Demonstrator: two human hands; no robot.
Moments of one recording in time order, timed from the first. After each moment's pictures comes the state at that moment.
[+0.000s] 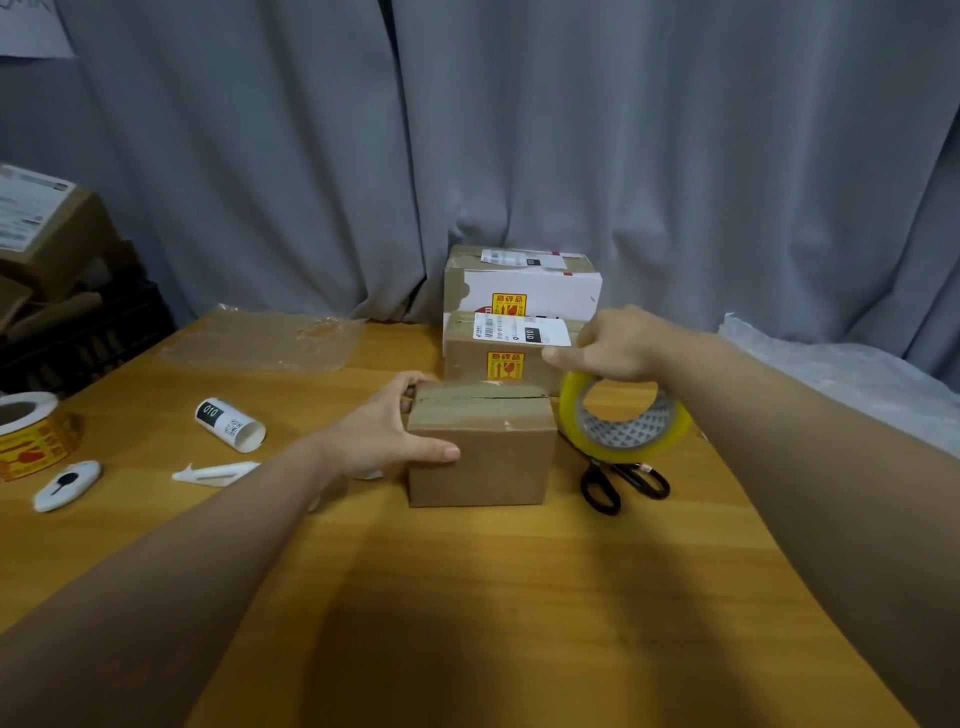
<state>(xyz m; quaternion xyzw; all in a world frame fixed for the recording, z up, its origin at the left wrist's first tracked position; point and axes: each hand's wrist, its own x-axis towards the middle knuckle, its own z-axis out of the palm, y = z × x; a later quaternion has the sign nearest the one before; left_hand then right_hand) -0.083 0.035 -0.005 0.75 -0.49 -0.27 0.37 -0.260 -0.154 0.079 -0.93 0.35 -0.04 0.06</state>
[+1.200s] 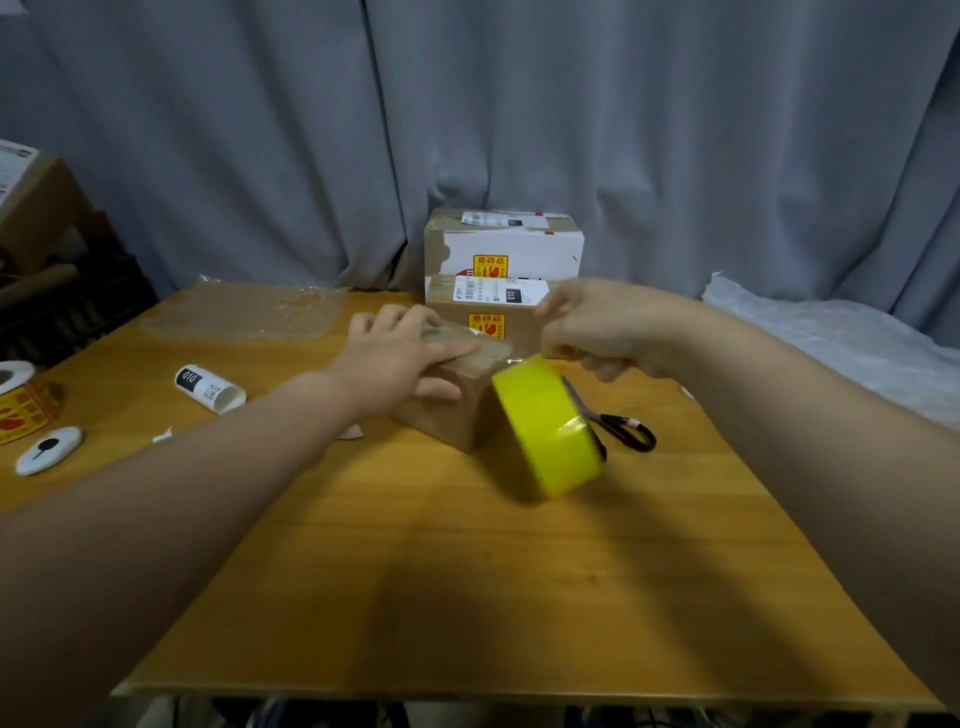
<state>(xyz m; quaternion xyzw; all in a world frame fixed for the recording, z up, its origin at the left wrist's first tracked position) -0.100 0.009 0.011 0.77 -0.63 0.11 0.00 -0.291 -0.101 0.085 -0.85 0.36 -0.05 0.38</state>
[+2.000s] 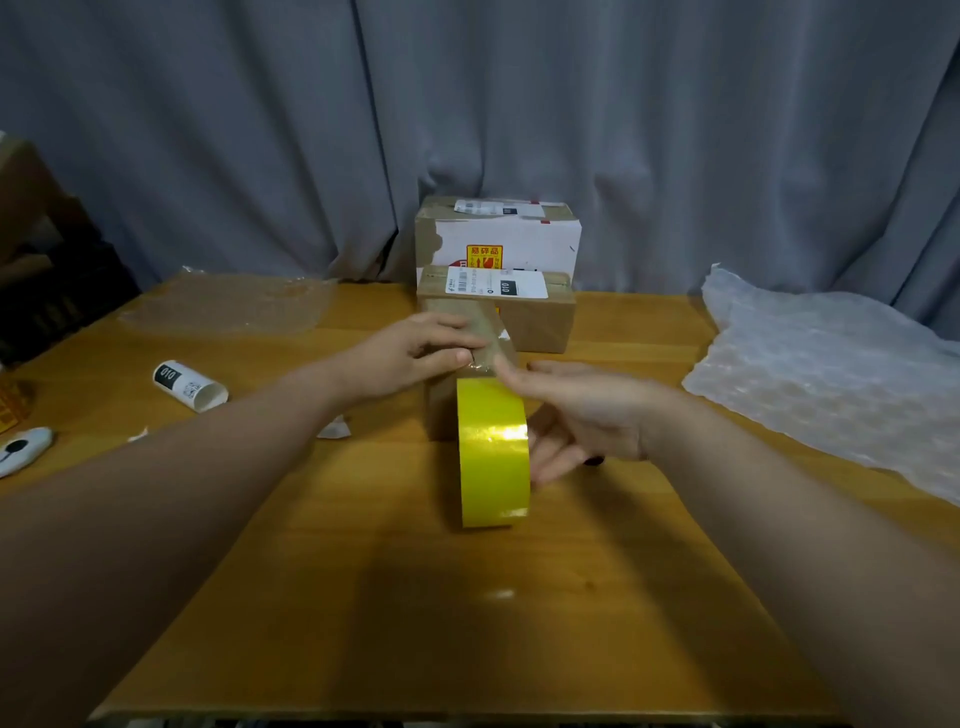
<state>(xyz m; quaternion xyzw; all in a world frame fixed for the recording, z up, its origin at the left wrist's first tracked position) -0.092 -0.012 0.002 0.67 -0.67 -0.12 0.29 -0.299 -0.084 0.028 -0.73 0.32 0.01 0.60</state>
